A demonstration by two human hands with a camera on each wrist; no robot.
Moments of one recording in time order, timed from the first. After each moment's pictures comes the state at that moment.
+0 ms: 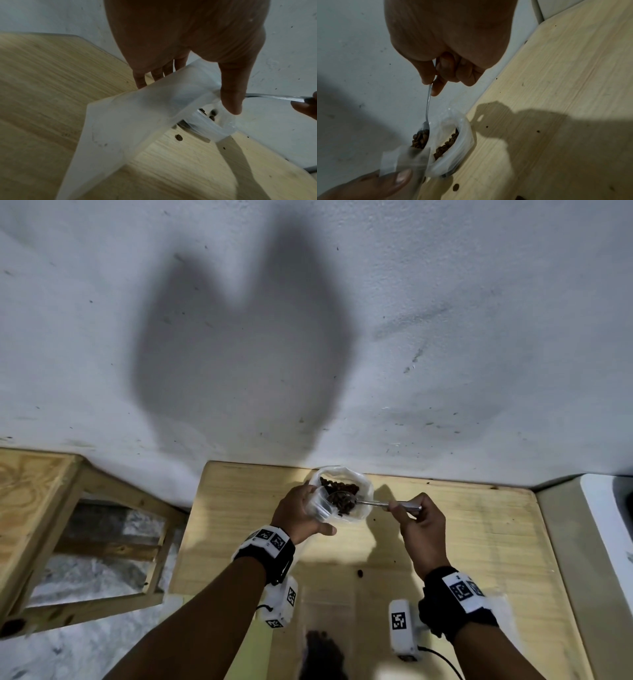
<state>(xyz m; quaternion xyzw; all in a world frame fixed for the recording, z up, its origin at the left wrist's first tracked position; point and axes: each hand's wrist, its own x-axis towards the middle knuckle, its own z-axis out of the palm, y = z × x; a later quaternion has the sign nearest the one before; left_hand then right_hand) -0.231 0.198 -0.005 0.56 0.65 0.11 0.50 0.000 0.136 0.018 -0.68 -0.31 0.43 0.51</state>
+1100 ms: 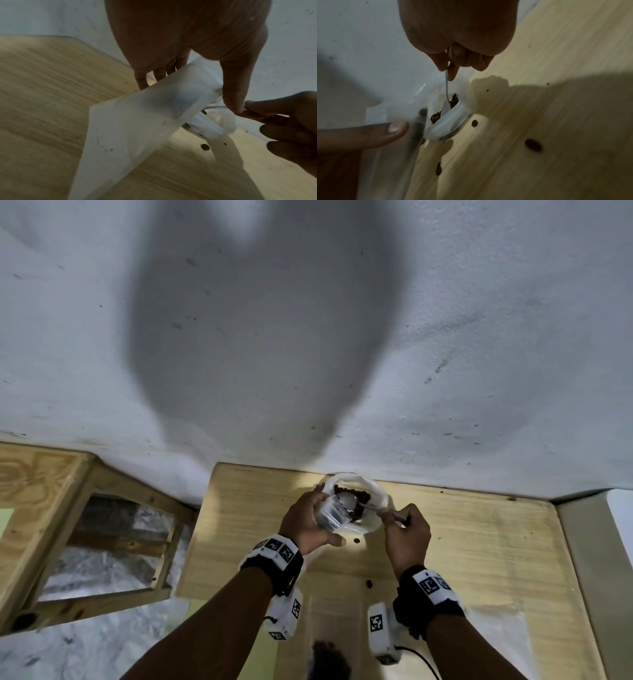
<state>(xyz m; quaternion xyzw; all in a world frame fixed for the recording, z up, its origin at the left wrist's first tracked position) -0.232 0.196 0.000 0.57 0.64 0.12 0.51 -0.039 0.156 -0.010 -0.78 -0.30 0.33 0.43</state>
